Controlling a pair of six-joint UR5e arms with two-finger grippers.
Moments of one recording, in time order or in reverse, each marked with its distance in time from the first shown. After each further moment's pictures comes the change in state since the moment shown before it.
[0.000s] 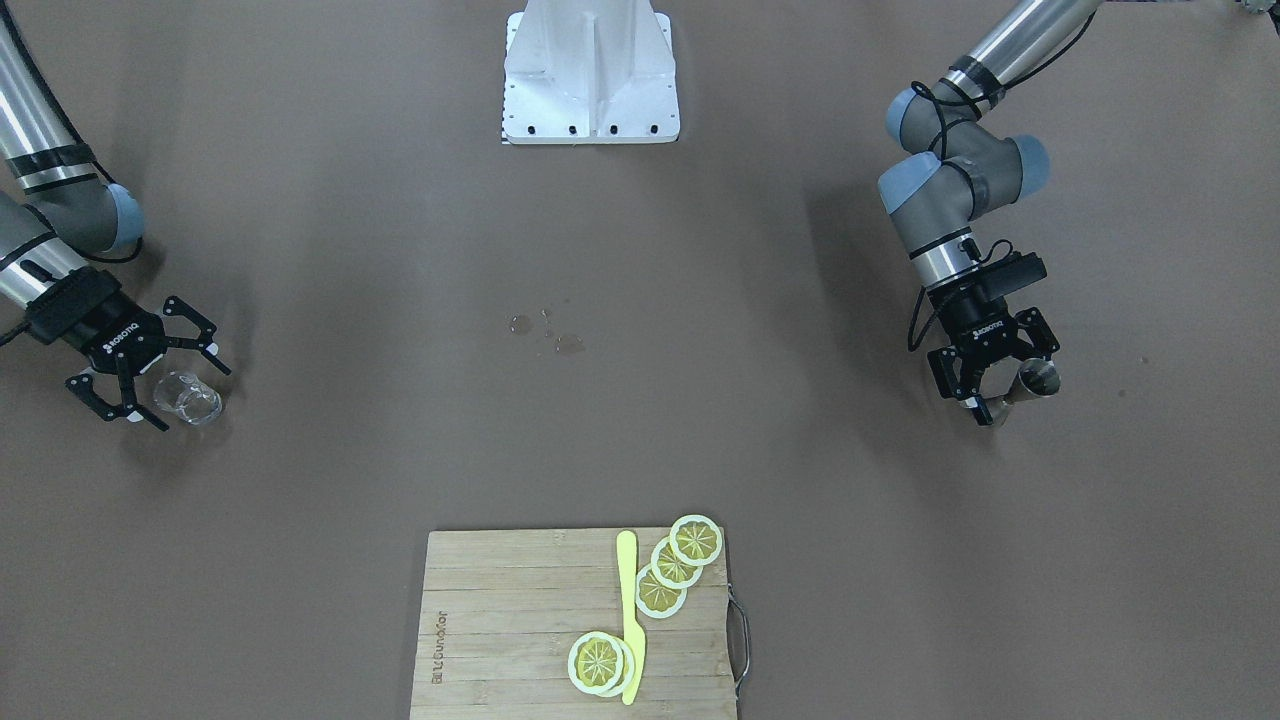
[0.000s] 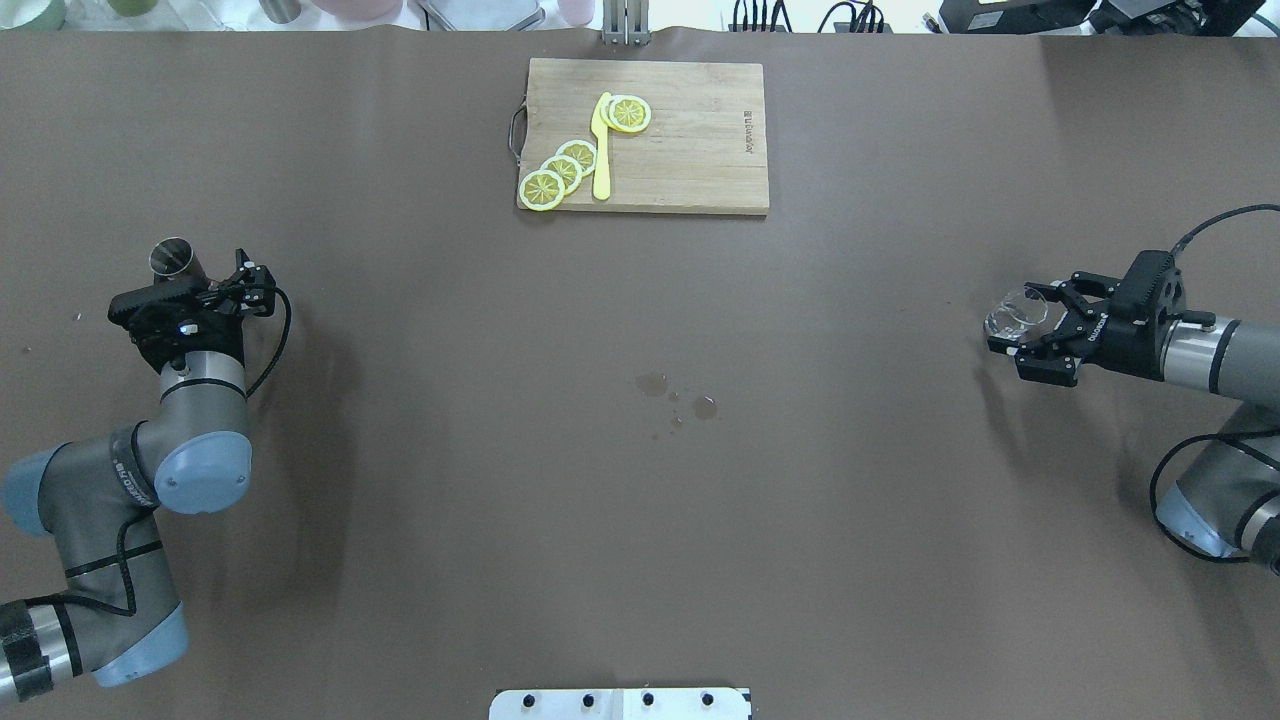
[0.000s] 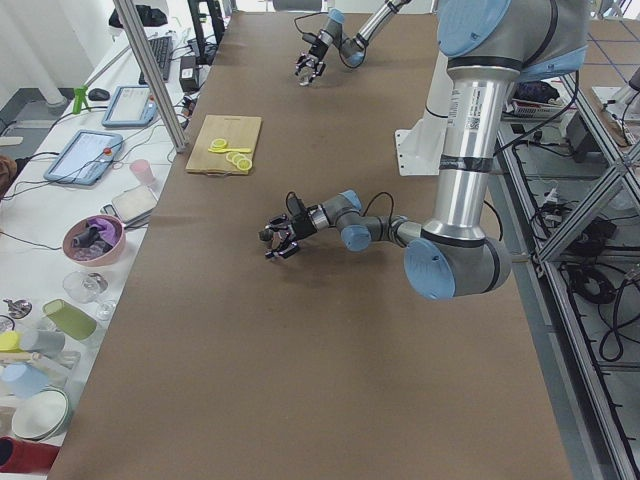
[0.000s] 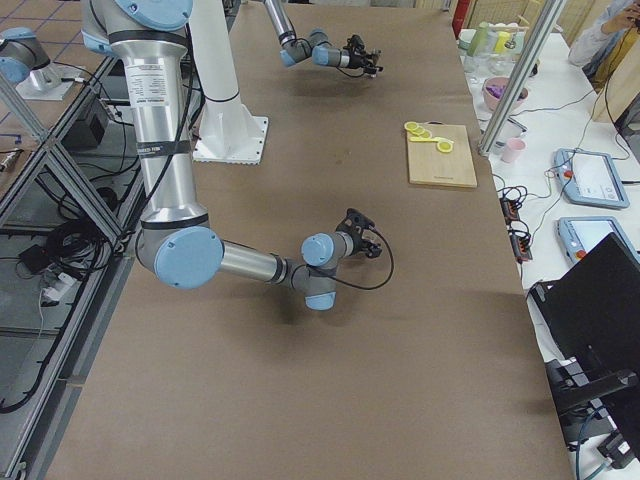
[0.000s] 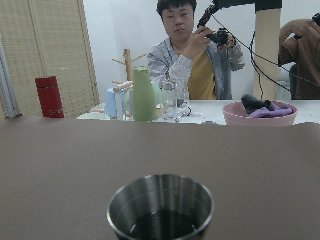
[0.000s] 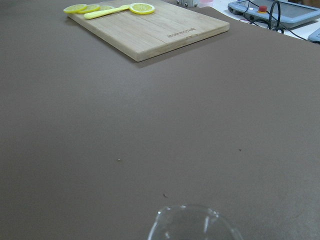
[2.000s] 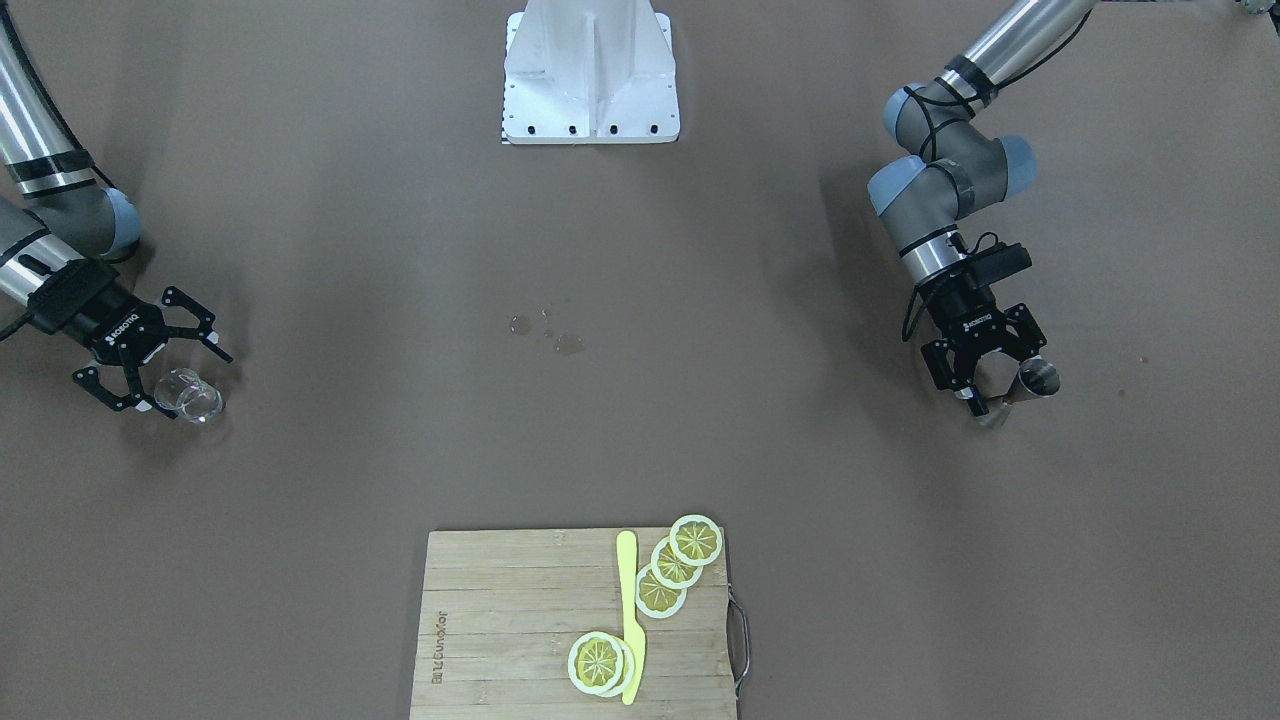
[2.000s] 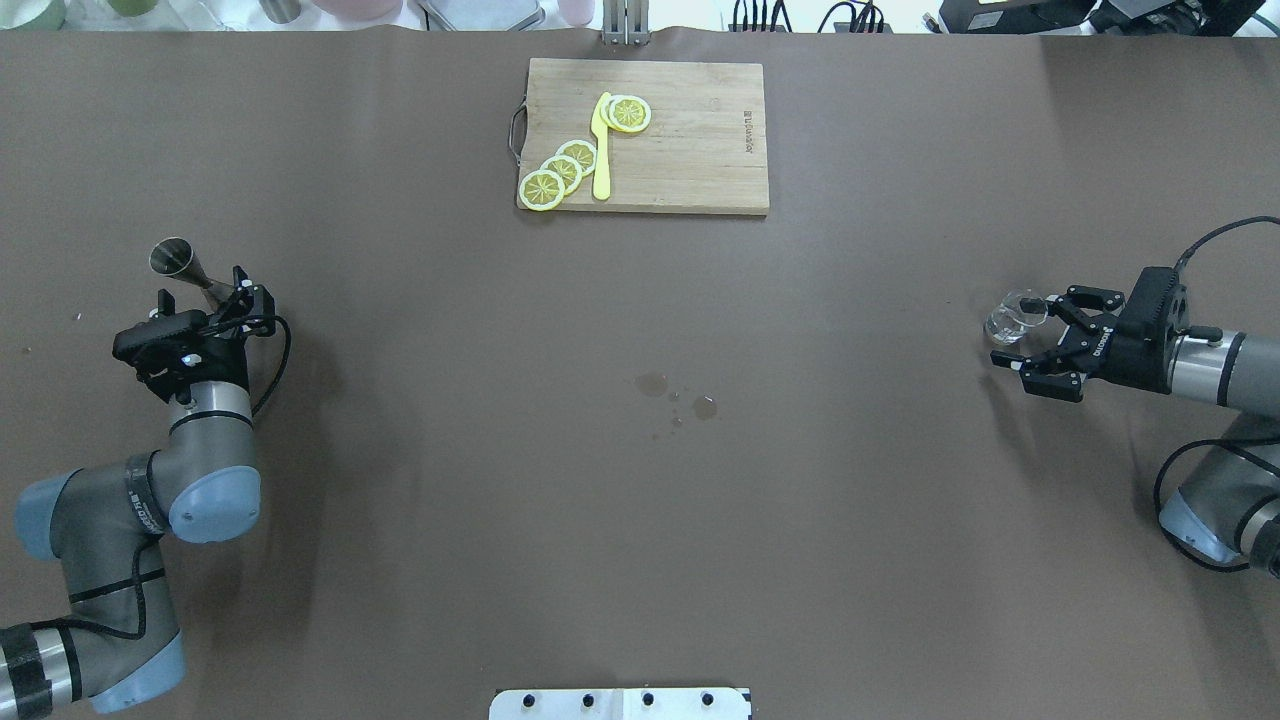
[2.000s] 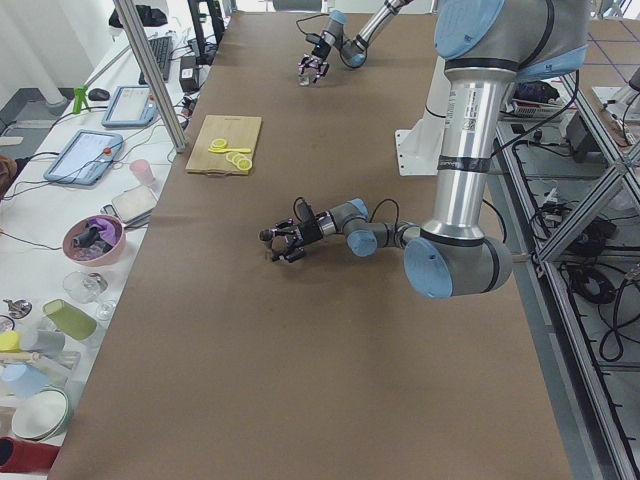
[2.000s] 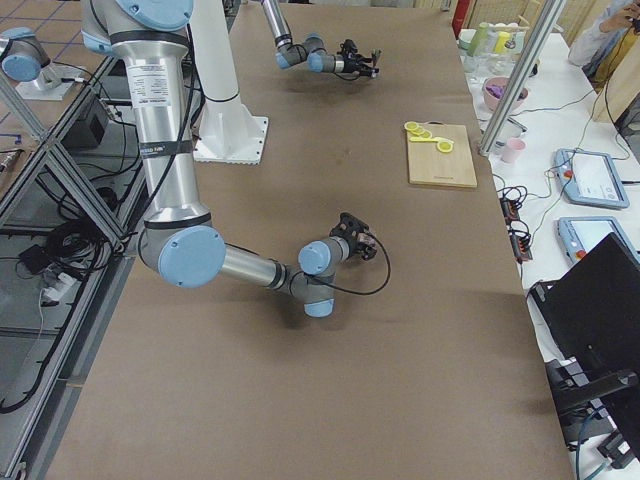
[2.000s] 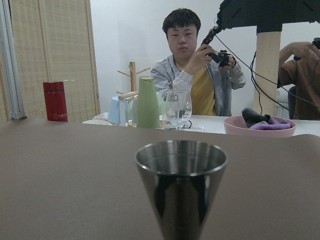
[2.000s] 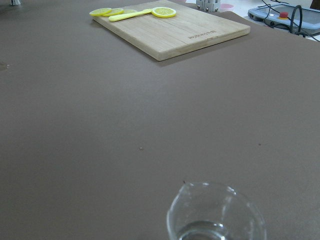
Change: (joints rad) left arm 0.054 0.006 0.042 0.022 0.103 -0.138; right arm -0.006 0.008 -0.065 0.112 0.037 -0.019
